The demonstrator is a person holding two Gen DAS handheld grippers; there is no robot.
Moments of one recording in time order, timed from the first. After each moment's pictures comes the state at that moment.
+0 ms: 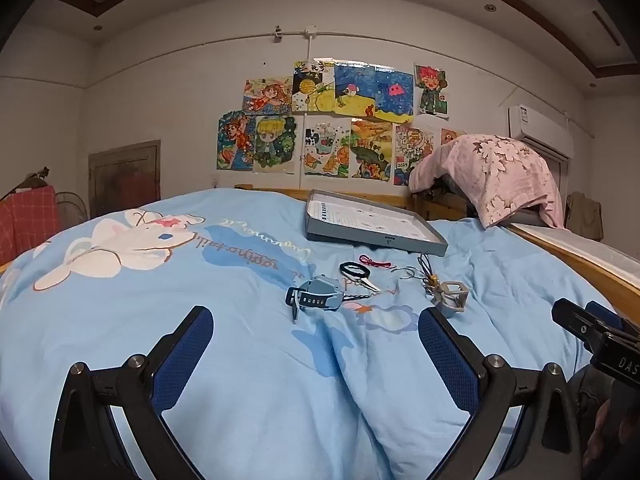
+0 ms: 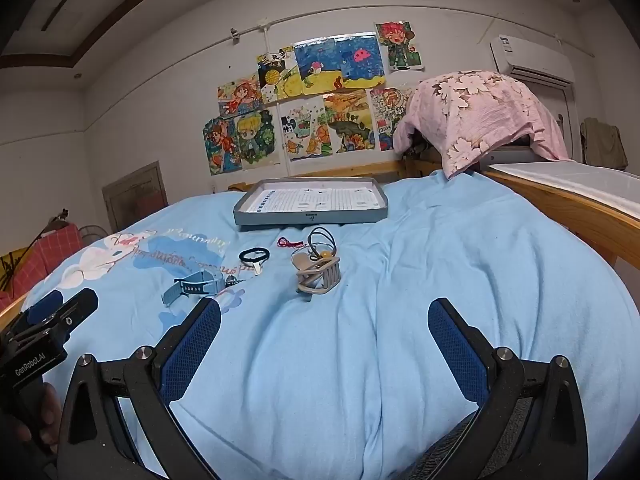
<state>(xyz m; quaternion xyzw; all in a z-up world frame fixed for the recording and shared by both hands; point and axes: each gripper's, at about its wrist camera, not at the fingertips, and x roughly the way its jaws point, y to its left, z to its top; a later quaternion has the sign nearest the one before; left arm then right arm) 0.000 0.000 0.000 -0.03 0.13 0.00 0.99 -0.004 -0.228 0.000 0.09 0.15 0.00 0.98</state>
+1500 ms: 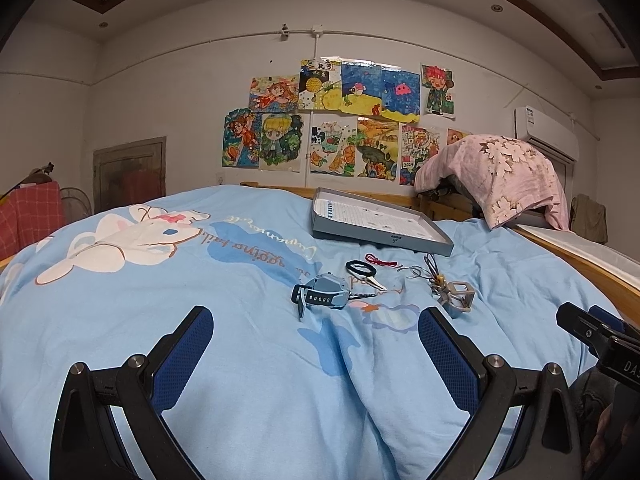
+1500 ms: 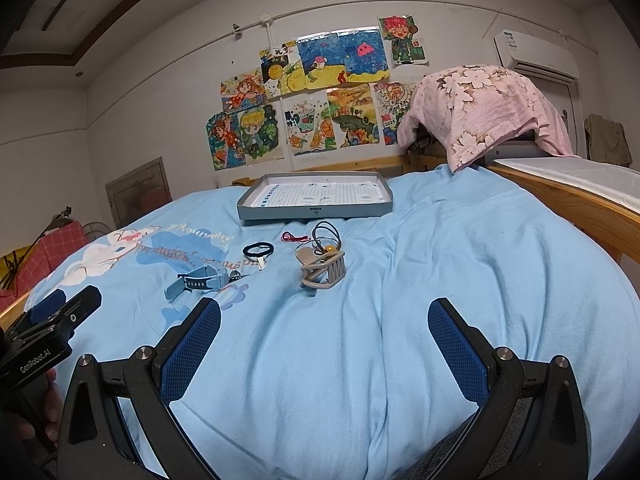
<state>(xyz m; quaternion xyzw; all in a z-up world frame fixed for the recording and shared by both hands) 0.000 0.000 0.000 -0.03 0.13 0.01 0.99 0.000 -0.224 -0.002 0.09 0.17 0.01 0.98</state>
